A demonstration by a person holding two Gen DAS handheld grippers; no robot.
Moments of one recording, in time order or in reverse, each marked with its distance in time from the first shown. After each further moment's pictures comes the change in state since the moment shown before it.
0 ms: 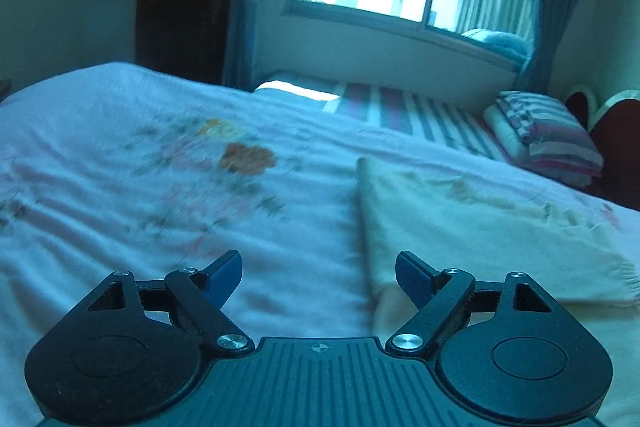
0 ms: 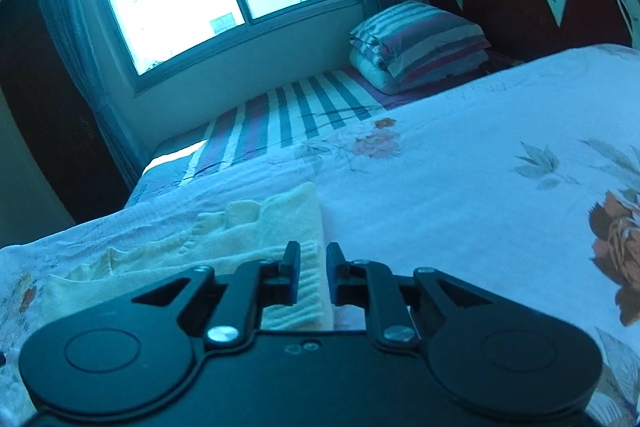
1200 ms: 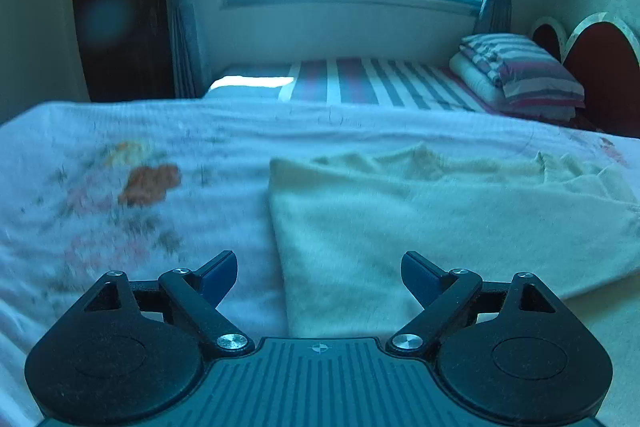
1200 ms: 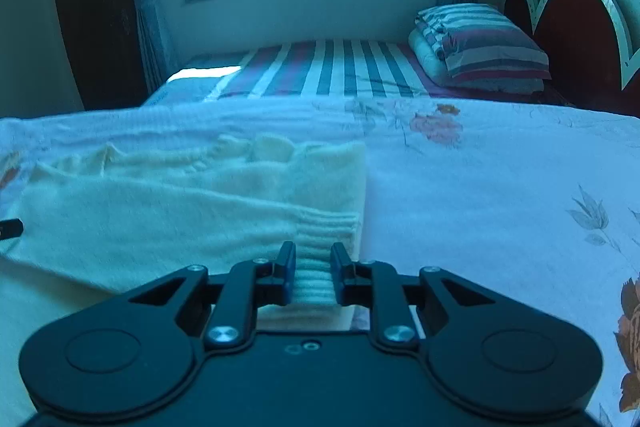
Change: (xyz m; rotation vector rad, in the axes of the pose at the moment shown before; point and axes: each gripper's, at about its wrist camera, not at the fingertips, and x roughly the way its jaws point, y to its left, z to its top) left arm 0.052 -0.063 0.011 0.217 0.034 -0.004; right arm 0.038 0.028 -0.007 -0.297 0.120 0.021
